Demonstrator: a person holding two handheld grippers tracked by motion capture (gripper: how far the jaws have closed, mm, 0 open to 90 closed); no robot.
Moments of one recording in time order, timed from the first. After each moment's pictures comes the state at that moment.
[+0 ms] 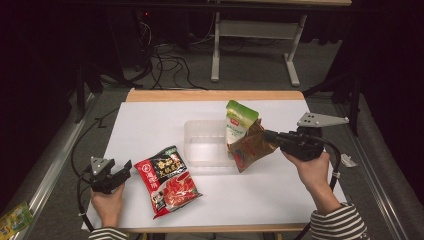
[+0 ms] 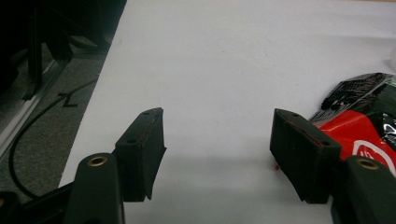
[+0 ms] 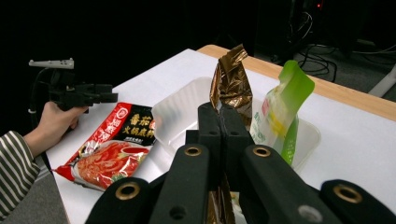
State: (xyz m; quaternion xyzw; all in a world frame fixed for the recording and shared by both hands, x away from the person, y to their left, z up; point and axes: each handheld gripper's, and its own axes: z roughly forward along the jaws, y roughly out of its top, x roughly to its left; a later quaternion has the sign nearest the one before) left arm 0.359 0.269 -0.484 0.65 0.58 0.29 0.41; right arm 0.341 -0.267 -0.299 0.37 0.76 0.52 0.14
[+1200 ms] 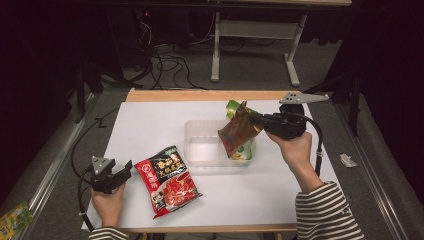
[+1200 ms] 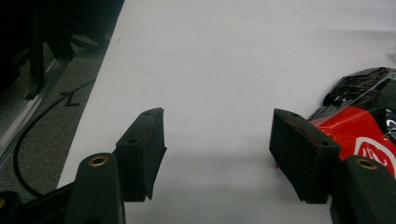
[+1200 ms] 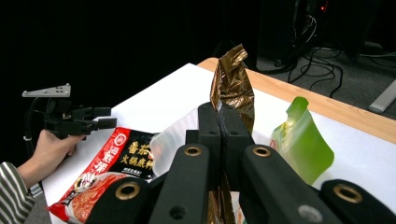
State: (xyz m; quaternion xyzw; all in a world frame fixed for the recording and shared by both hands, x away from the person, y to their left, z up) left arm 0.360 0.267 -0.484 0.65 0.57 0.29 0.40; right arm 0.384 -0.235 -0.279 0.37 0.76 0.52 0.13
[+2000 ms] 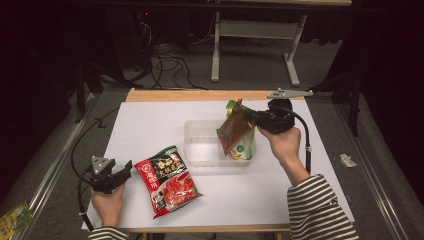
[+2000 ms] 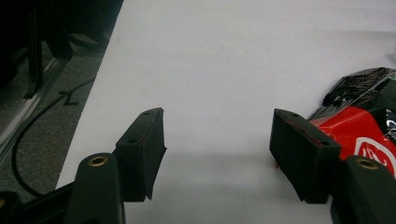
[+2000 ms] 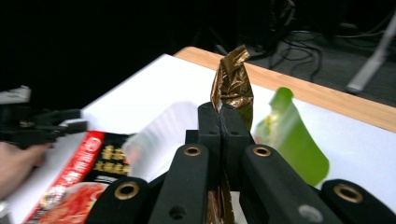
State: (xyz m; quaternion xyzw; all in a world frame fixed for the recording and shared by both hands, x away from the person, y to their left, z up) left arm 0.361 0.267 -0.484 0.65 0.58 0.29 0.40; right arm 0.408 -0.218 -0.292 0.42 0.75 0.49 0.14
